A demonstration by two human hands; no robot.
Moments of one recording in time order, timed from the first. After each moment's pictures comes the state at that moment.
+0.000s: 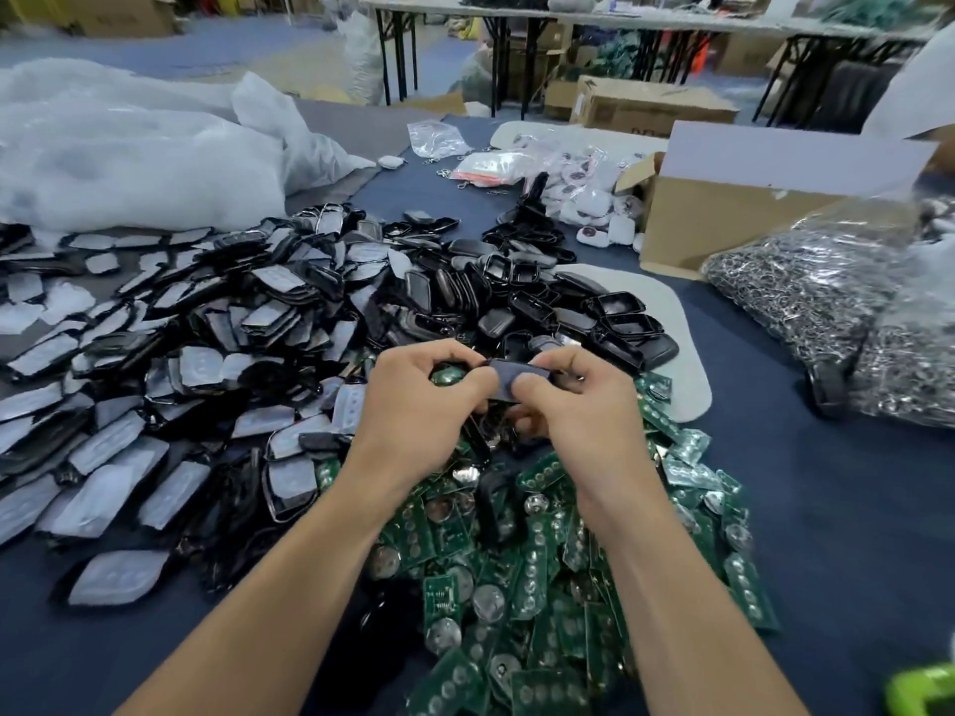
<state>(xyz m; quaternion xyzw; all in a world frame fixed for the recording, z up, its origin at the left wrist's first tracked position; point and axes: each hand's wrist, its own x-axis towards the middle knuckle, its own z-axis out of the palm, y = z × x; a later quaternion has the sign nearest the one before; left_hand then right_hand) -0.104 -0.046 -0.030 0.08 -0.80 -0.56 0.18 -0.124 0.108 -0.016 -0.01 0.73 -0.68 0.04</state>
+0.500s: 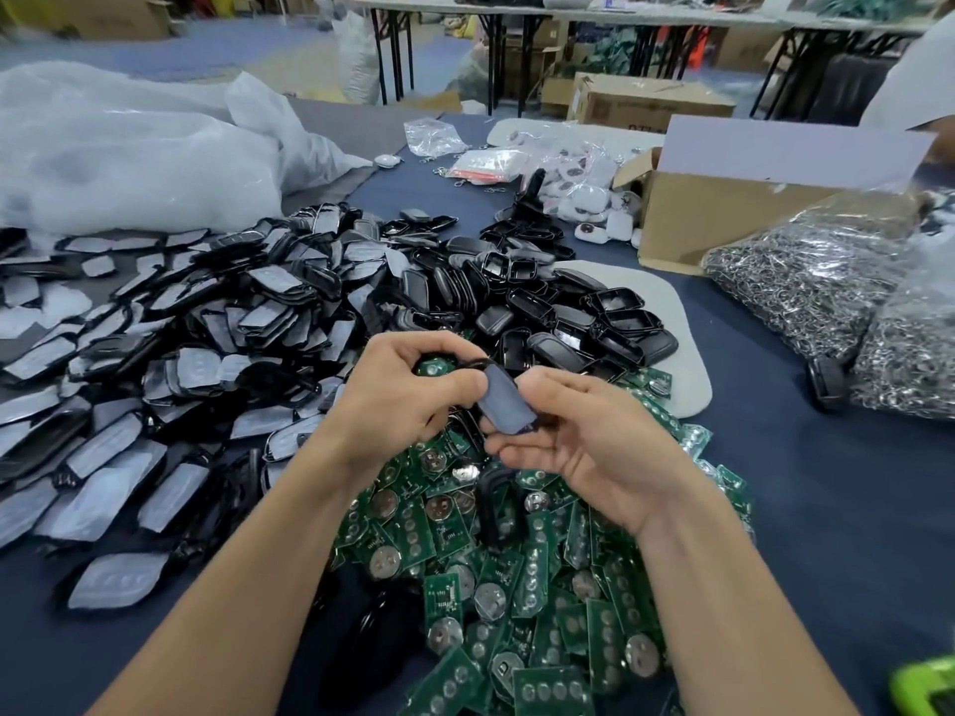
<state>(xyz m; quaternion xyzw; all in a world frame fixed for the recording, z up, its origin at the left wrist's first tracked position) -0.101 -0.069 -0.014 0.02 -0.74 -0.66 0.06 -0.129 0.130 -0.007 -0.05 0.56 -0.76 0.32</state>
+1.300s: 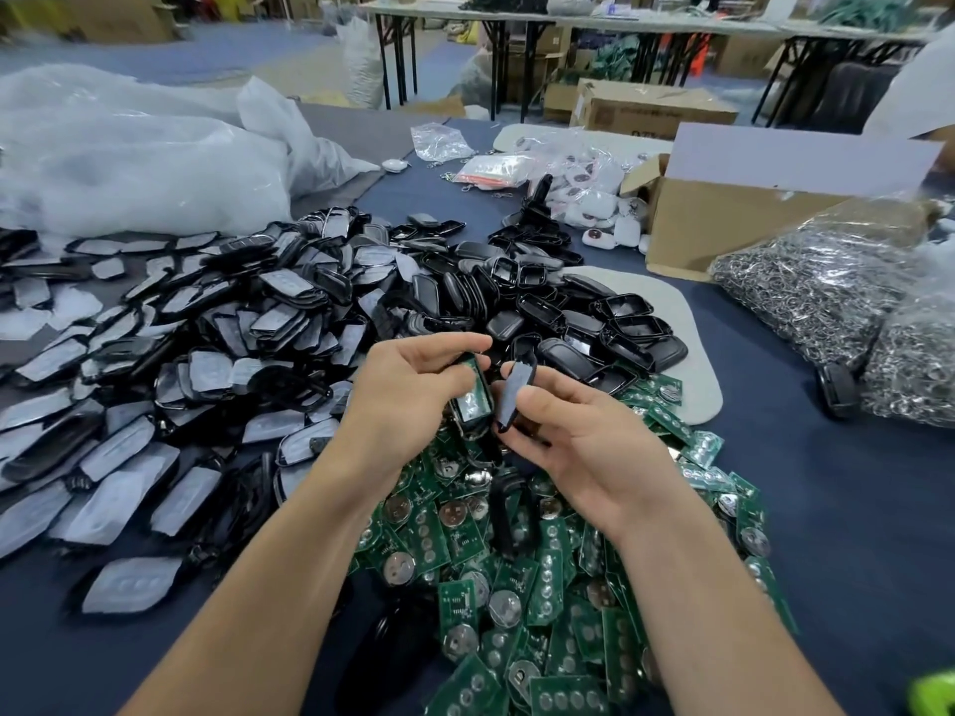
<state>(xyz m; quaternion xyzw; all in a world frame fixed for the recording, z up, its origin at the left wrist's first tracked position) -0.102 -0.060 -0.011 0.12 -0.74 -0.66 0.09 -0.128 0.114 -0.022 -0.01 0.51 -0.82 0.28</state>
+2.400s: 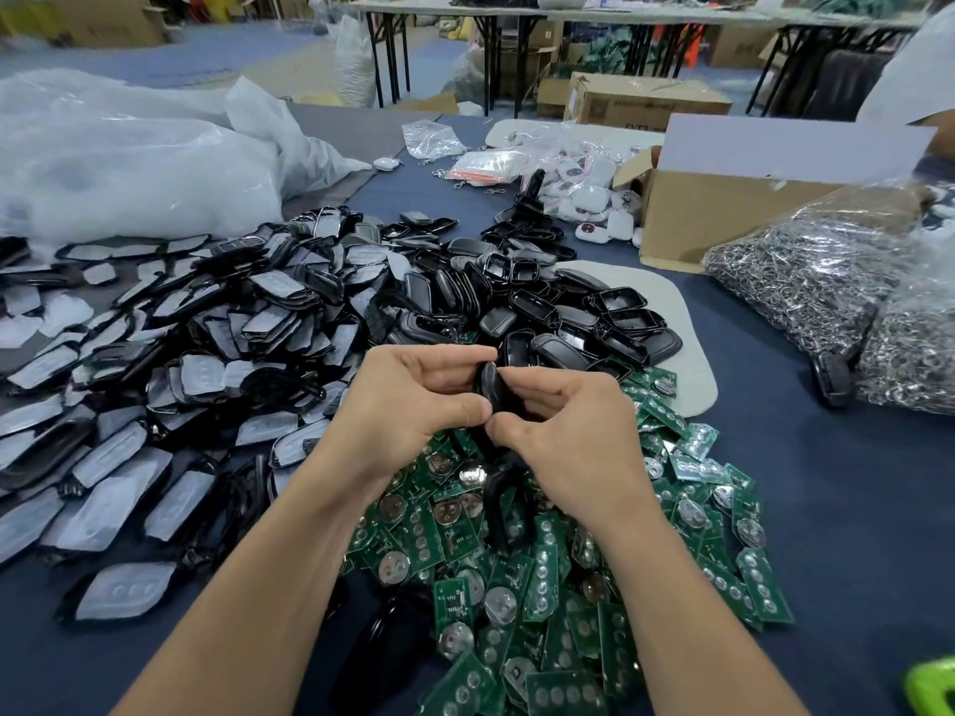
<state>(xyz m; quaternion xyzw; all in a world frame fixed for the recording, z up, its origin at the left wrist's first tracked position) -0.099 -0.069 -0.020 0.02 -0.72 -0.69 0.03 -0.115 0.109 -0.022 -0.16 0.78 -0.61 0.00</state>
